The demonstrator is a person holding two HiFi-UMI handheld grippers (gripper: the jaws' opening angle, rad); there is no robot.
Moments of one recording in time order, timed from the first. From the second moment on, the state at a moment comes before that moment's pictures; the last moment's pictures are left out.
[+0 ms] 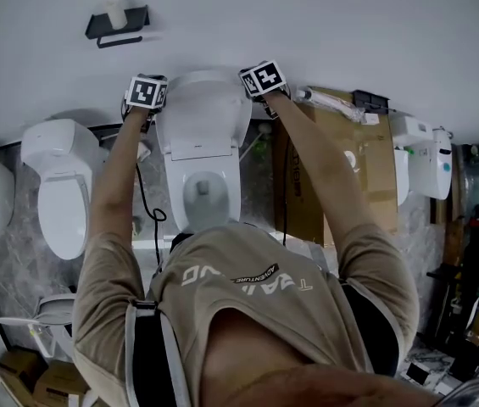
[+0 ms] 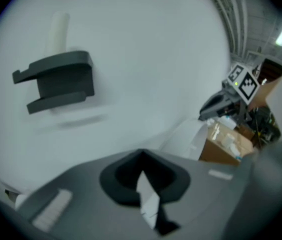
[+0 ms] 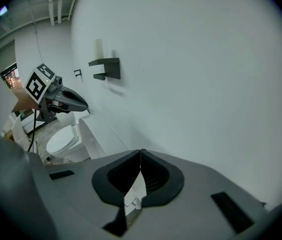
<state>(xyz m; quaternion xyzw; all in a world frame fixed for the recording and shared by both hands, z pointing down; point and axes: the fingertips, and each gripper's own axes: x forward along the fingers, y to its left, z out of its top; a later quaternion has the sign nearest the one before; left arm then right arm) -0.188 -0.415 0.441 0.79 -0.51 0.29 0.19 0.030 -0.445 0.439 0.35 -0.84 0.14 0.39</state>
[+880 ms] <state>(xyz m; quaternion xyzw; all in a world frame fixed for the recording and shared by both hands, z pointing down) -0.132 -0.411 0.432 0.83 -0.43 0.29 0.19 0.013 -0.431 0.451 0.26 -0.86 0.20 0.40</state>
